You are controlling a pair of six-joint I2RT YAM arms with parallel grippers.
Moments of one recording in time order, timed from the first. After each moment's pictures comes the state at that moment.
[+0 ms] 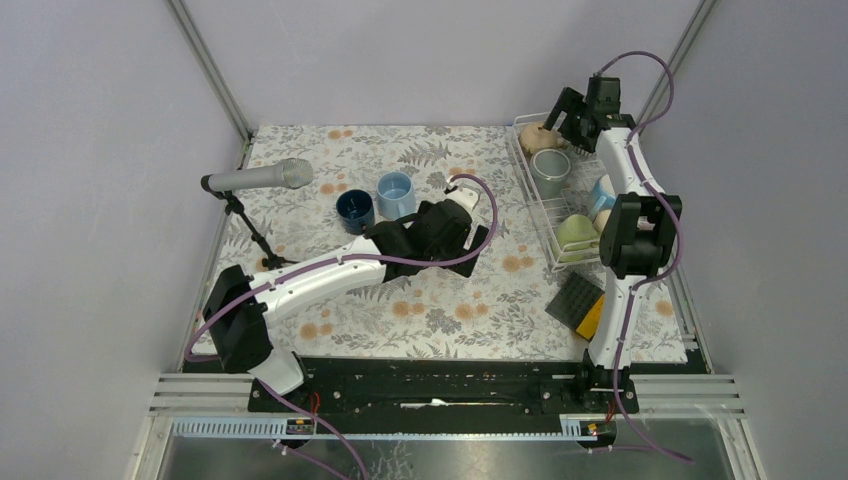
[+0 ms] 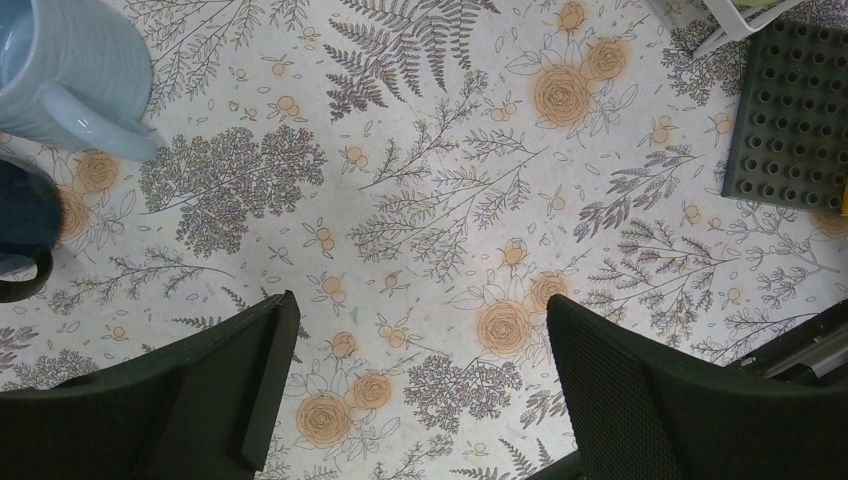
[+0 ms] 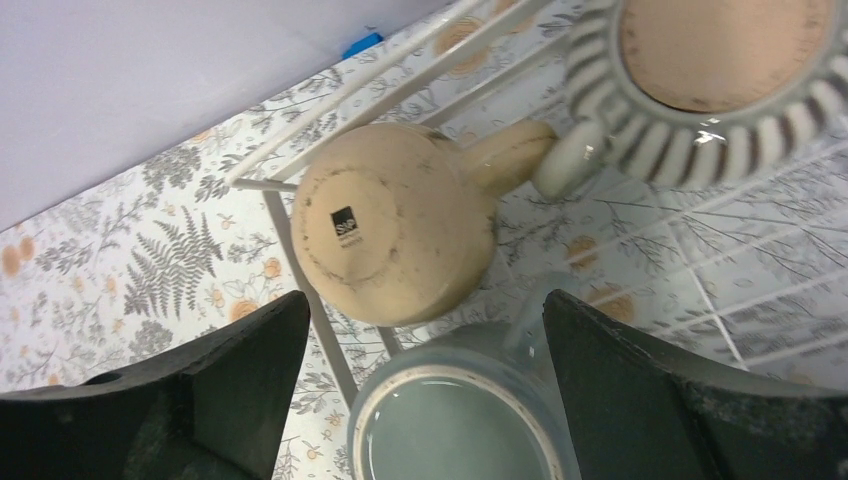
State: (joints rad) left arm -1.01 1.57 1.33 -0.55 -0.31 -0.37; right arm -0.03 2.18 2.01 -0.49 -0.09 0.44
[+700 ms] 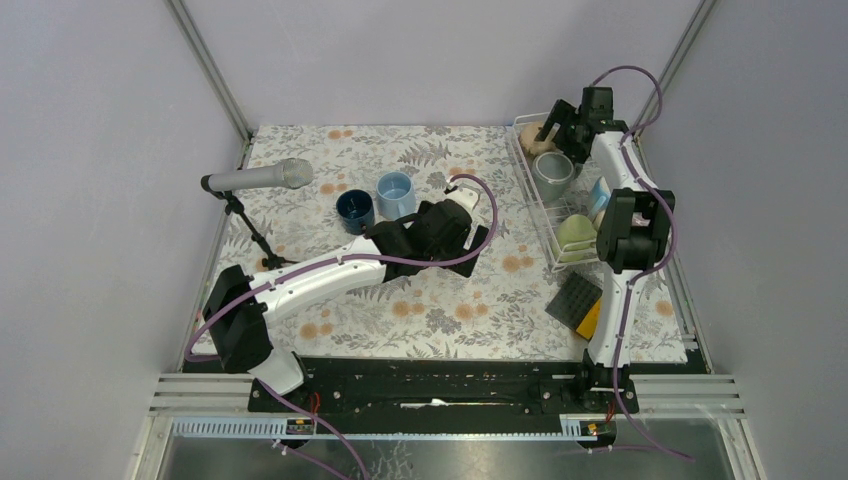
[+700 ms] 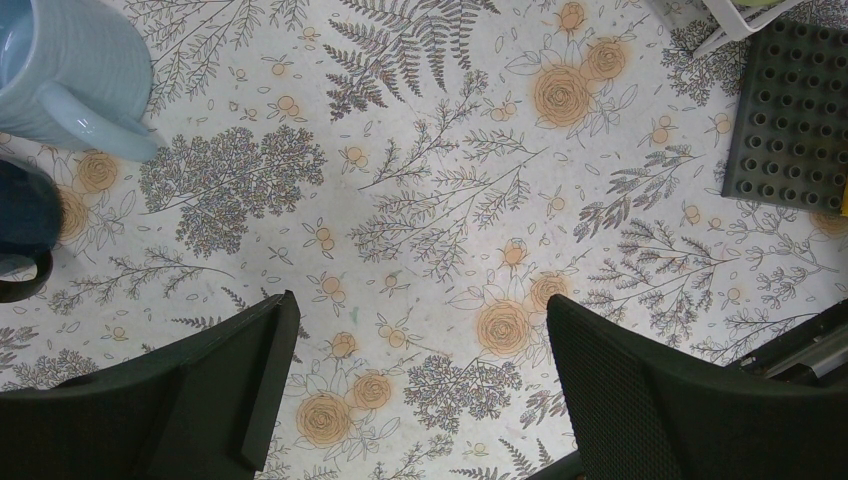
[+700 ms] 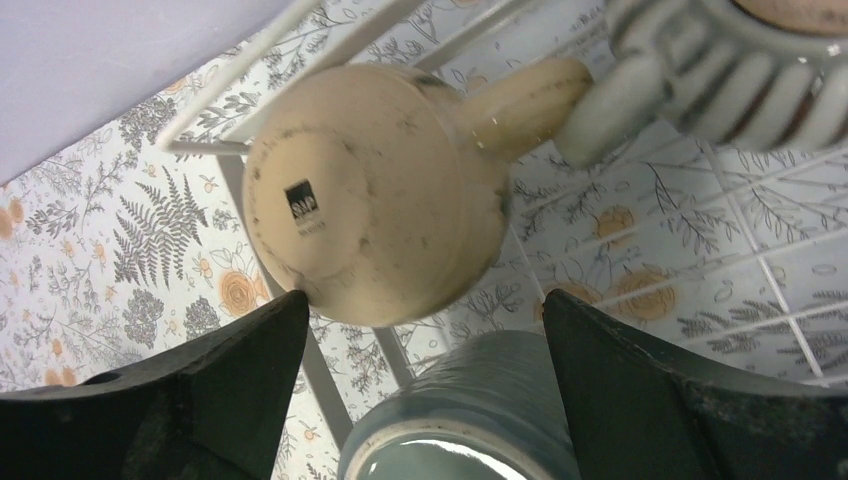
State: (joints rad) left arm -1.01 1.57 1.33 -0.55 -0.31 -0.37; right arm -0.04 2.24 1.99 -0.51 -0.15 0.47
